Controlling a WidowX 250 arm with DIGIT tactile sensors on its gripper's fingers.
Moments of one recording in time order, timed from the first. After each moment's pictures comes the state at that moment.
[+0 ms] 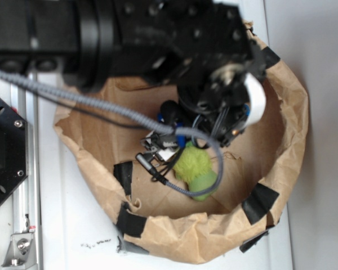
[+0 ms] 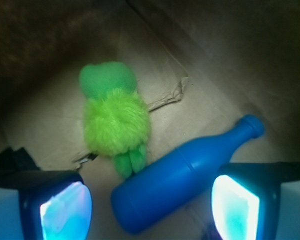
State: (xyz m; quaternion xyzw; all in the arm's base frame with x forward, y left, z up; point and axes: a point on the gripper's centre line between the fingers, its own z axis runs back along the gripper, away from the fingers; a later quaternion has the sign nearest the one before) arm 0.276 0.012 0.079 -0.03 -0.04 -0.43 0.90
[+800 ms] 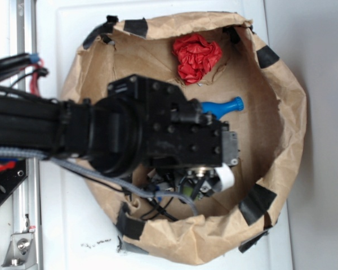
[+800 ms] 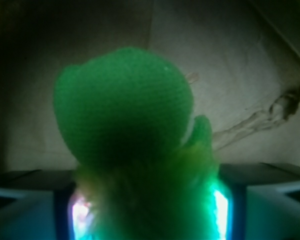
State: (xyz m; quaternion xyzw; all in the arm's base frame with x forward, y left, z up) arm 0.266 -0.018 0.021 -0.02 -0.02 -0.42 0.91
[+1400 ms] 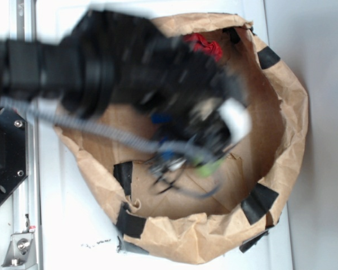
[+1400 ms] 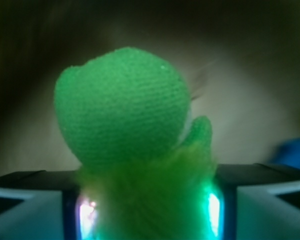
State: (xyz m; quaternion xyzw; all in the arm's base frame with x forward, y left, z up) arm 0.290 0.027 0.089 -0.03 -0.08 -0.32 0.94
